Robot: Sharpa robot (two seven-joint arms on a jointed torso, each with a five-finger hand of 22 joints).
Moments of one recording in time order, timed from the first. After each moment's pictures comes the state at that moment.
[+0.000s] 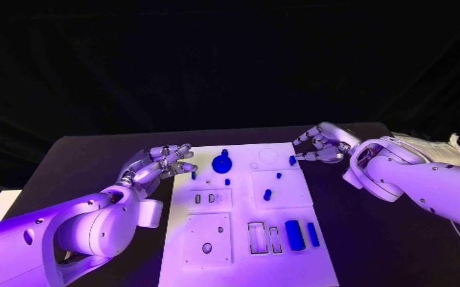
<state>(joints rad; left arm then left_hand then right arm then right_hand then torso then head) 1.16 -0.98 -0.04 1.76 0.12 -0.41 0.47 1.42 -0.07 0.25 0.12 0.15 1.04 0.19 0.08 0.07 1.15 0.13 0.07 0.07 1.28 0.07 0.23 0.30 0.17 1.03 0.17 0.32 0.11 1.21 -1.01 0.03 1.43 -1.22 -0.35 0.08 1.41 -0.10 0.07 0.11 0.21 1.00 0.15 0.06 0.07 1.47 0.05 1.47 1.31 1.47 -0.02 1.56 1.31 0.01 1.47 0.08 1.57 1.31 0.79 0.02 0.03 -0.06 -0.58</state>
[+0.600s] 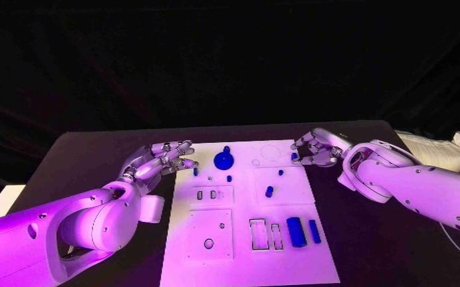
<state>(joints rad) 1.16 -0.97 -0.04 1.75 0.12 -0.40 0.47 1.42 -0.07 0.25 0.12 0.15 1.04 0.19 0.08 0.07 1.15 0.13 0.07 0.07 1.28 0.07 0.23 0.30 0.17 1.03 0.17 0.32 0.11 1.17 -0.94 0.03 1.35 -1.27 -0.34 0.08 1.41 -0.10 0.07 0.11 0.21 1.00 0.15 0.06 0.07 1.47 0.05 1.47 1.31 1.47 -0.02 1.56 1.31 0.01 1.46 0.09 1.57 1.31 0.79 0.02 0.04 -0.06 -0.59</state>
